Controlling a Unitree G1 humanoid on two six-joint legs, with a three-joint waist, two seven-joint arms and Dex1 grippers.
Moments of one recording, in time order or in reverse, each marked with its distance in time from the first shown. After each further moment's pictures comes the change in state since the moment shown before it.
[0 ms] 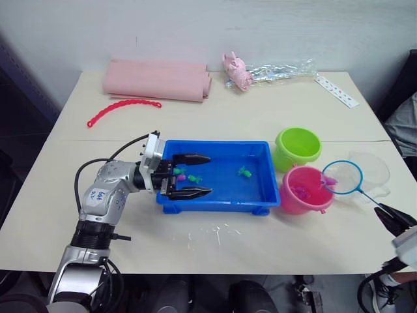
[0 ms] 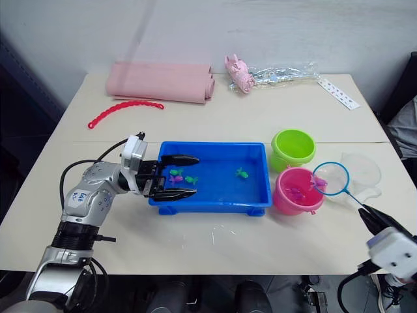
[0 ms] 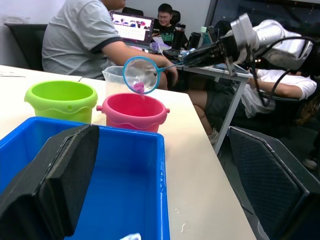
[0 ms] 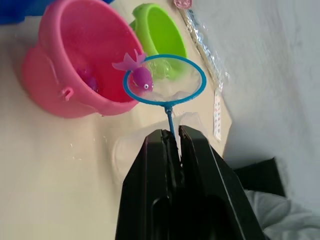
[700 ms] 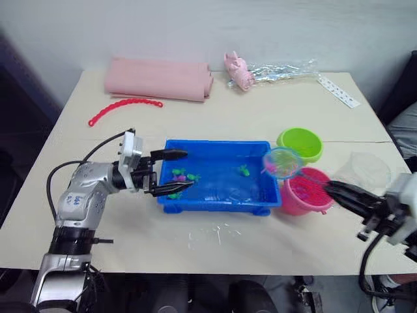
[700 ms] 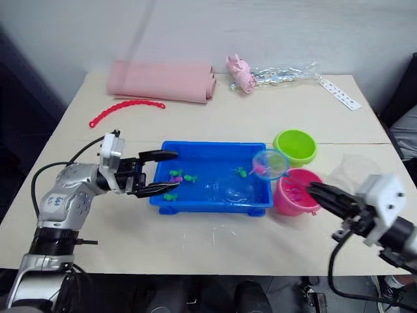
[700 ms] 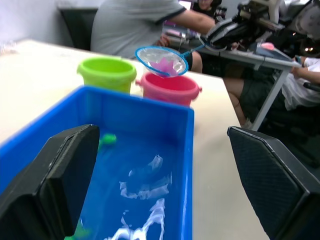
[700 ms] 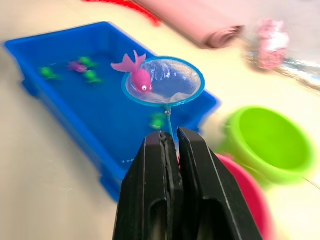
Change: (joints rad) left arm 0.071 0.104 0.088 -0.028 -0.008 -0.016 0.048; right arm -0.277 -0.178 0.145 -0.245 0.729 0.913 0.191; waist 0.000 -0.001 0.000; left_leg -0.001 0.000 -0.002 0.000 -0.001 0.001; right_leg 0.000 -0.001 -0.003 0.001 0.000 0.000
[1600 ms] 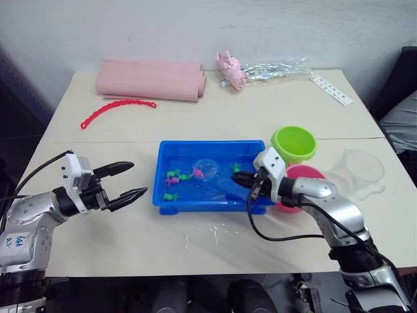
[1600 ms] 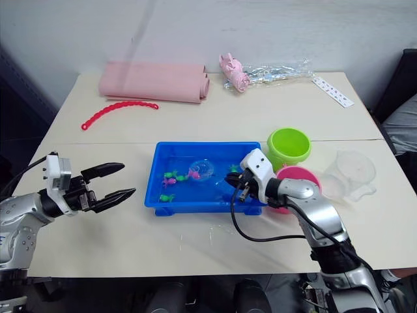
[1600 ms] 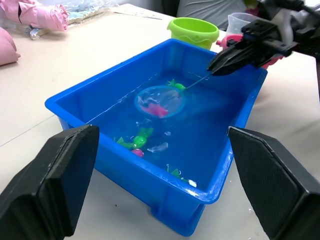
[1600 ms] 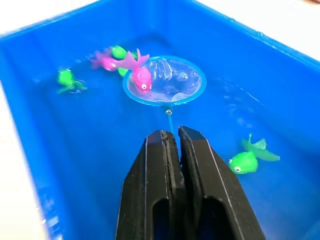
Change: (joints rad) left arm 0.331 0.145 0.282 -0.124 -0.004 -0.009 0.150; right arm -0.639 0.196 0.755 0.437 -0.250 0.130 -0.127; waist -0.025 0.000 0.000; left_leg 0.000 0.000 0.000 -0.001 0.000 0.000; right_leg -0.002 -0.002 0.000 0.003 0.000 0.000
